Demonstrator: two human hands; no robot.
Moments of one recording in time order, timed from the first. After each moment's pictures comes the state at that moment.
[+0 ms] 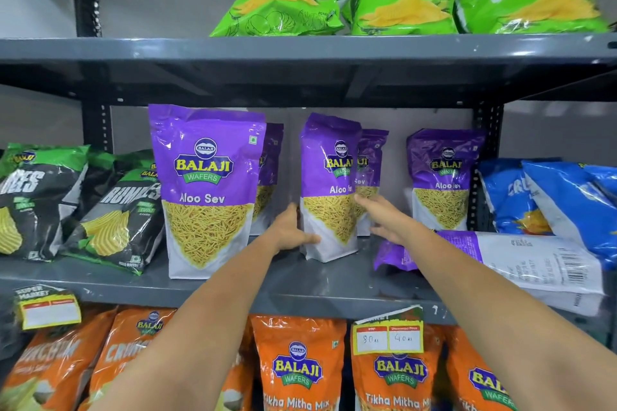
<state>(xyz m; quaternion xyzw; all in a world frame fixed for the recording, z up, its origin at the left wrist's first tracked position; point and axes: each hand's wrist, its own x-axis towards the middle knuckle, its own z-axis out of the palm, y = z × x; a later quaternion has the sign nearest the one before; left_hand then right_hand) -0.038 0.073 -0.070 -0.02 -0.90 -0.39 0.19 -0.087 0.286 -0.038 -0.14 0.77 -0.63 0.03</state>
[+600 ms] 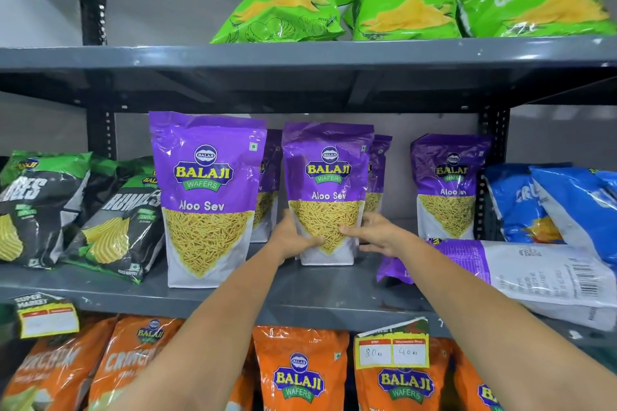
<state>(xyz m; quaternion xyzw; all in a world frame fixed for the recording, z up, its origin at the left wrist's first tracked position) -0.059 0.071 -0.081 0.01 -0.84 -0.50 0.21 -0.121 0.274 -0.060 -0.16 0.78 -0.60 0.08</state>
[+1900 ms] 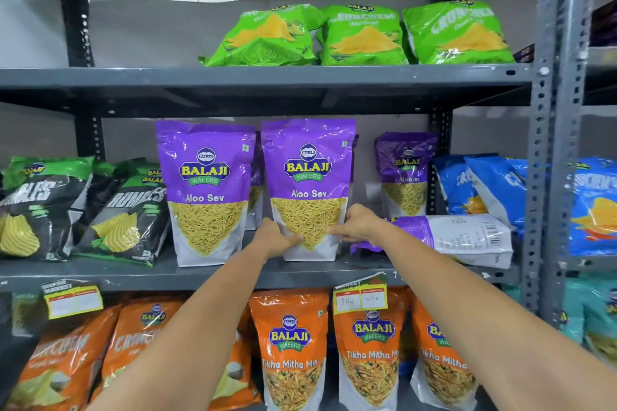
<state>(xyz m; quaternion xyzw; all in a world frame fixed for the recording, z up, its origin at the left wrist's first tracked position) 0.053 0.096 -0.075 0.06 -0.91 -0.39 0.14 0.010 0.299 -0.047 -0.17 0.88 -0.44 -0.05</state>
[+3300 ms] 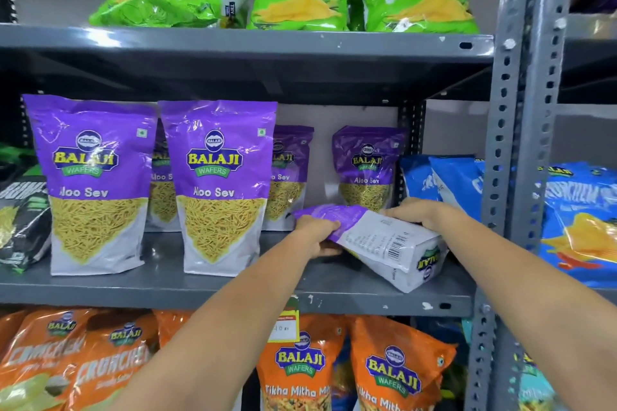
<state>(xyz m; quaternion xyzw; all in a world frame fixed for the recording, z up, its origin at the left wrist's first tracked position) -0.058 0.331 -0.064 0.09 -0.65 -0.75 0.05 -0.108 0.526 -0.017 -0.06 0.92 -0.39 0.01</state>
